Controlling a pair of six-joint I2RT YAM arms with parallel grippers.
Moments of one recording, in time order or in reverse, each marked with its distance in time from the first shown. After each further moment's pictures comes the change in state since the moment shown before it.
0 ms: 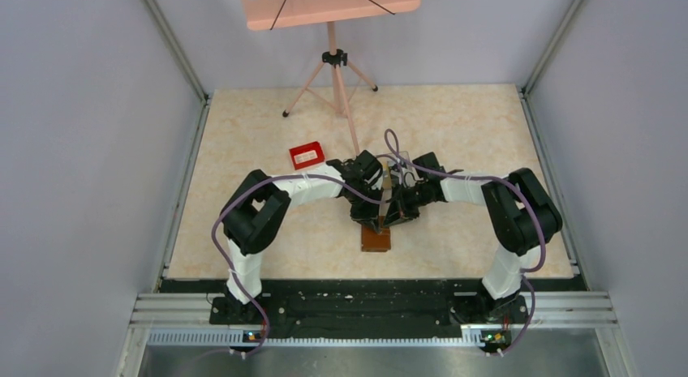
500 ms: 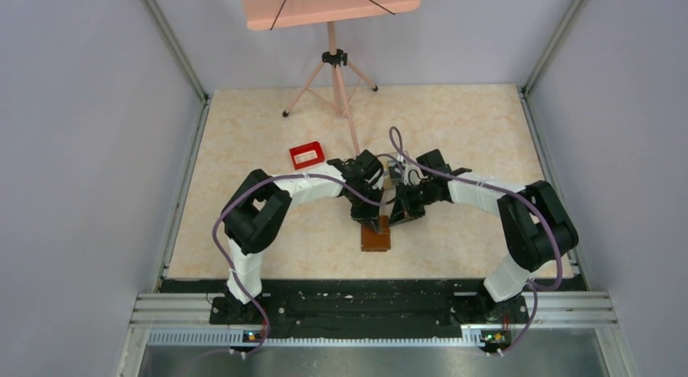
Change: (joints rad) left arm -0.001 0.011 0.012 -0.009 0.000 0.015; right arm 0.005 -0.125 -0.003 -0.113 0.076 -0.026
